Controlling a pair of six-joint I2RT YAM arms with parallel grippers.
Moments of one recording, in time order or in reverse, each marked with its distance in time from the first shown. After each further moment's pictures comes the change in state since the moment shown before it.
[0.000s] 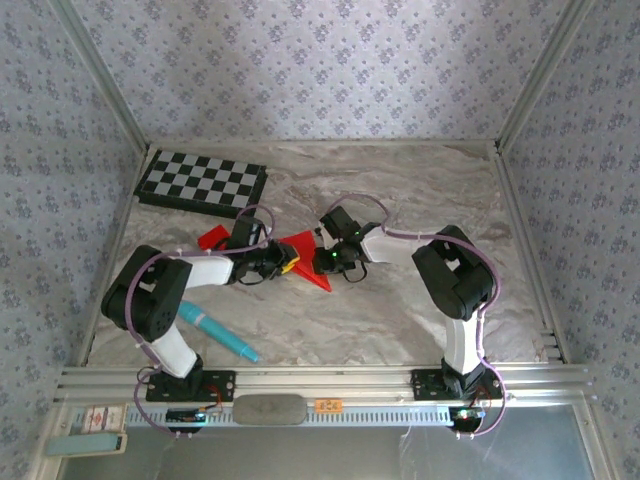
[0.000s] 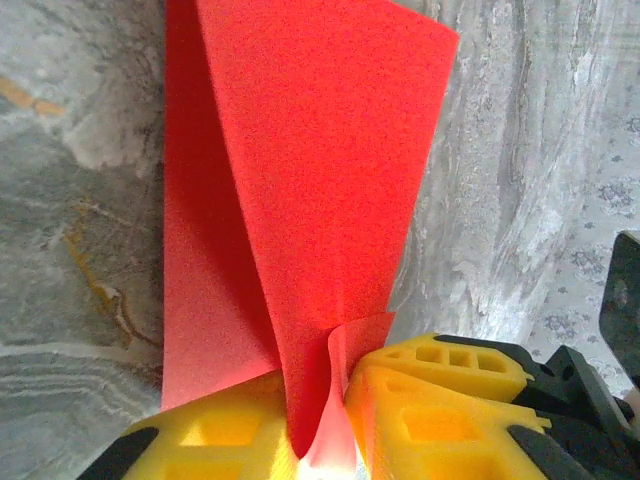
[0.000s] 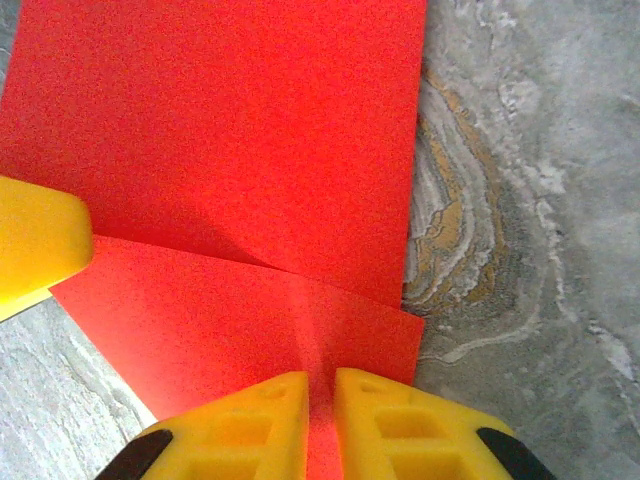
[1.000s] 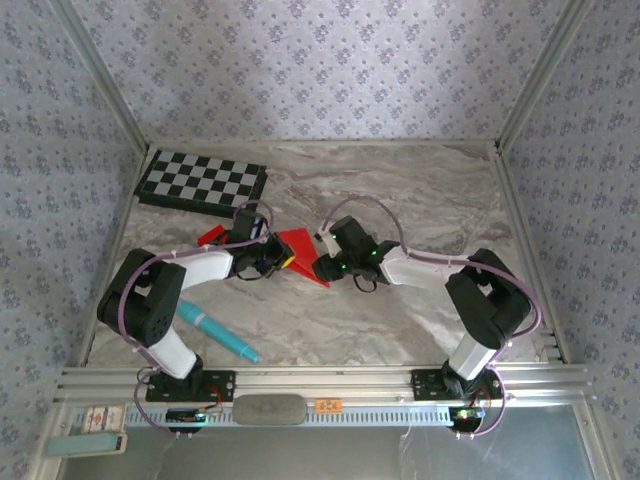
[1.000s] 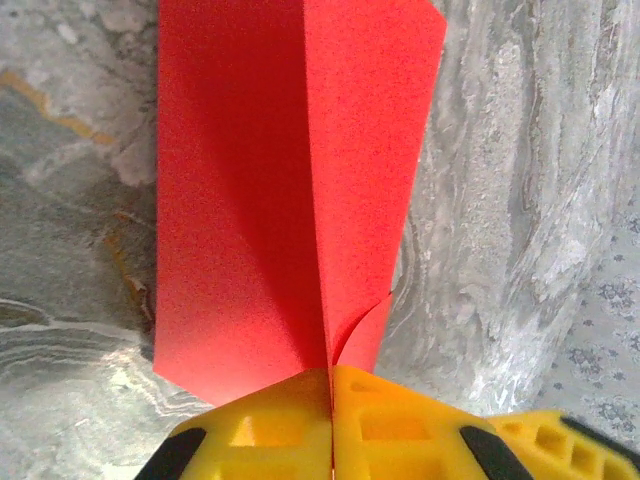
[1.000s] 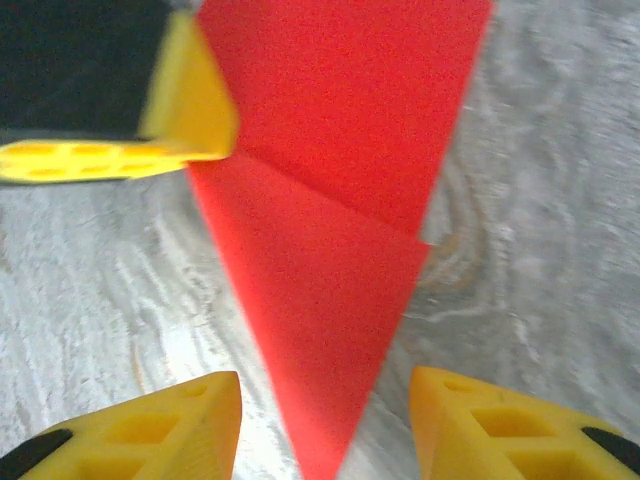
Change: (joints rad) left arm -0.010 -0.043 0.084 -0.196 -0.091 -0.001; right arm 0.080 -0.255 -0.230 0.212 0.174 -0.301
